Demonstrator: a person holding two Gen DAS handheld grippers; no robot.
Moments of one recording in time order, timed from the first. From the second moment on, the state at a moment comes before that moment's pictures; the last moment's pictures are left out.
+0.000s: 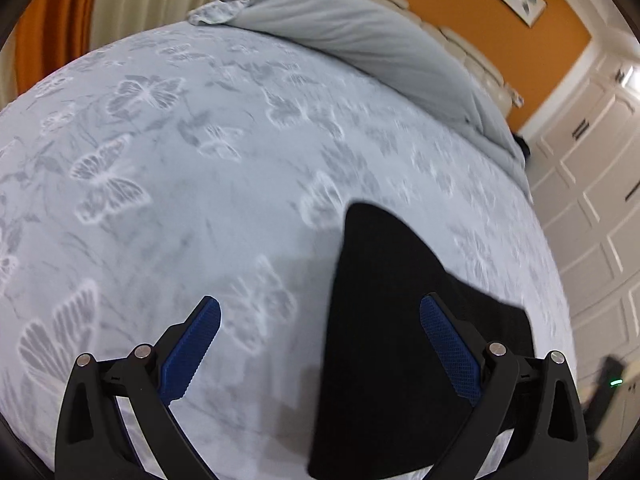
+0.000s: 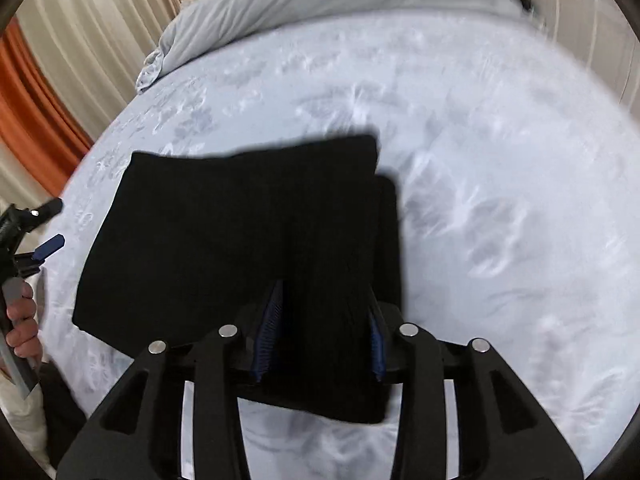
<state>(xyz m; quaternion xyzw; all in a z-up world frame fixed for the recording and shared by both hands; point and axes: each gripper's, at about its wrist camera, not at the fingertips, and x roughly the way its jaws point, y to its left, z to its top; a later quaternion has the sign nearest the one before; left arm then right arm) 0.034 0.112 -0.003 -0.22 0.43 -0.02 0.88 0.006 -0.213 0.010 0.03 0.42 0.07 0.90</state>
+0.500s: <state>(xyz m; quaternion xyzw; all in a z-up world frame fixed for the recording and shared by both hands) 0.045 0.029 -0.050 -0.07 0.48 -0.03 0.87 0.128 -0.207 -0.025 0.13 0.45 0.08 0.88</state>
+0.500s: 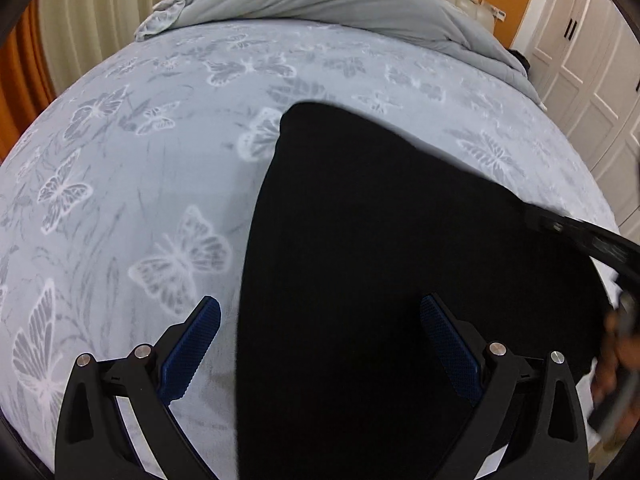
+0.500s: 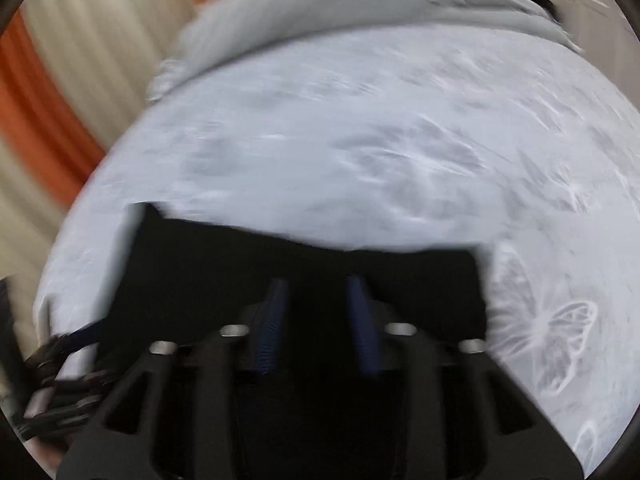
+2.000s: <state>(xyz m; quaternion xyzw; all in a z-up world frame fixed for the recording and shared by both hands) -0.026 0.068 -0.058 -0.20 0.57 -0.16 0.78 -0.039 -0.251 -0.055 0.25 0.54 0.15 0.79</state>
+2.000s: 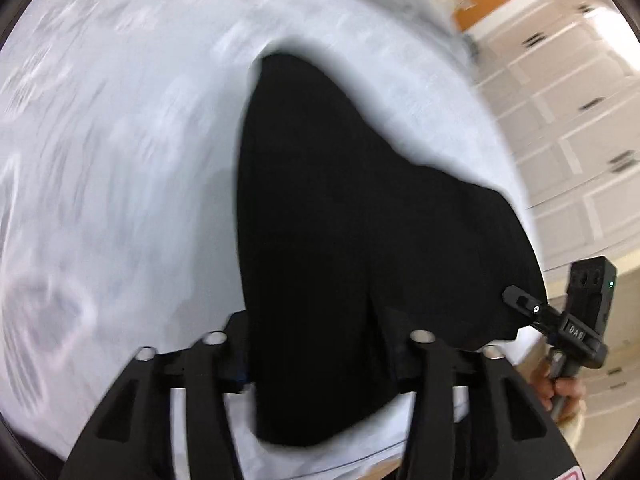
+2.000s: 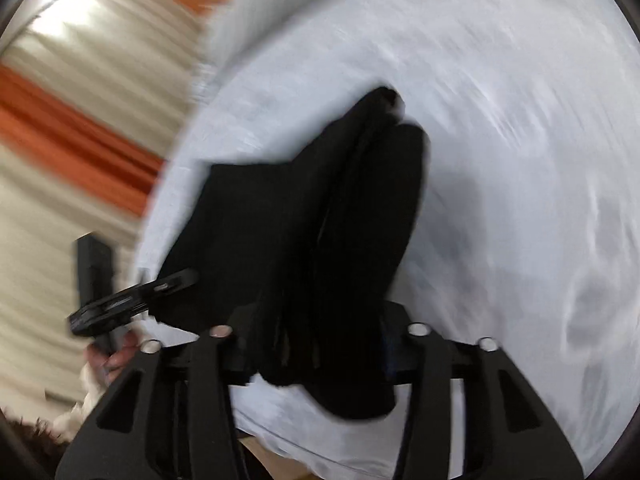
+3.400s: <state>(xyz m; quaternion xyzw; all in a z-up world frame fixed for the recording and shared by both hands) -0.018 0.023 -0.063 -0.19 0.51 -0.12 0.83 -0.027 -0.227 -0.070 0.28 0.43 0.18 0.84</state>
